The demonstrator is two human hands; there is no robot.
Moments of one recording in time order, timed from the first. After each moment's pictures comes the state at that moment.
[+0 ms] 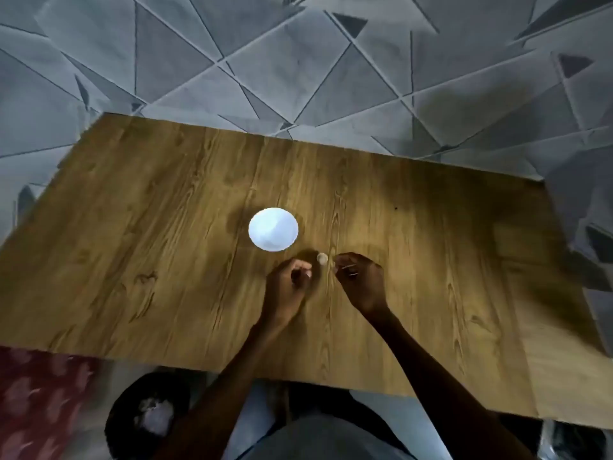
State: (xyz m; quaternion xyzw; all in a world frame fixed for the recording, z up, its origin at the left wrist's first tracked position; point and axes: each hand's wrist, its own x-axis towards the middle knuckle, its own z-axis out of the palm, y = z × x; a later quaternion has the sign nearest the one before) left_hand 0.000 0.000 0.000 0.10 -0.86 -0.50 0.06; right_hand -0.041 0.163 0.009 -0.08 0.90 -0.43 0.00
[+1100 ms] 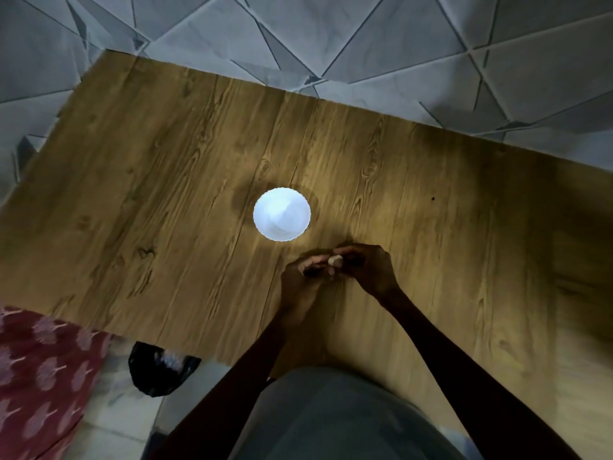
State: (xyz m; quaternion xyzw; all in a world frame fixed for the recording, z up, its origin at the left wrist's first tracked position) left_hand -0.024 0.022 -0.034 0.24 -0.69 -0.68 -0.03; right_hand -0.103 0.169 -0.033 -0.11 0.86 -0.46 0.20
